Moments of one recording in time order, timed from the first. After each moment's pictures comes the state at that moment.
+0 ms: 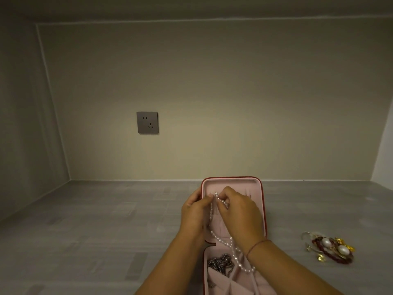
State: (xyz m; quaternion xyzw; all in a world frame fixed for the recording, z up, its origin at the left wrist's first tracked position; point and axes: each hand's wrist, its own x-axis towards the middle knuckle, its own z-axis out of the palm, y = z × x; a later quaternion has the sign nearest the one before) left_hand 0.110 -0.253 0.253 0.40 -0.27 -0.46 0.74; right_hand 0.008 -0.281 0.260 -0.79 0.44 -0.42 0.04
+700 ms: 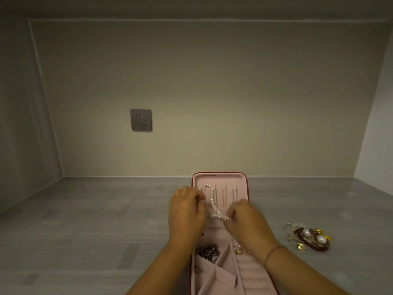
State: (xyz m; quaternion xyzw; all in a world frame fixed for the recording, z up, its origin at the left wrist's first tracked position) left_hand 0.106 -0.229 0.239 0.61 -0.56 0.15 0.54; right_hand -0.042 -0.260 0.257 -0.83 0.48 -0.28 0.09
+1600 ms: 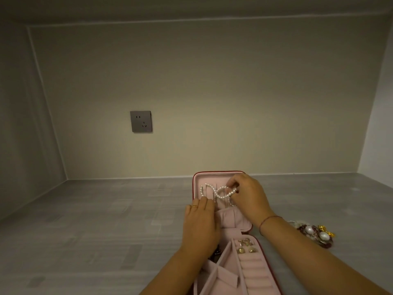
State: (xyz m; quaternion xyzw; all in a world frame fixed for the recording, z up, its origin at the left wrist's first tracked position) left_hand 0.086 -0.236 0.213 0.63 -0.64 0.21 0.37; right_hand -0.038 -0.313 0.274 -0.80 0.40 -0.43 0.10
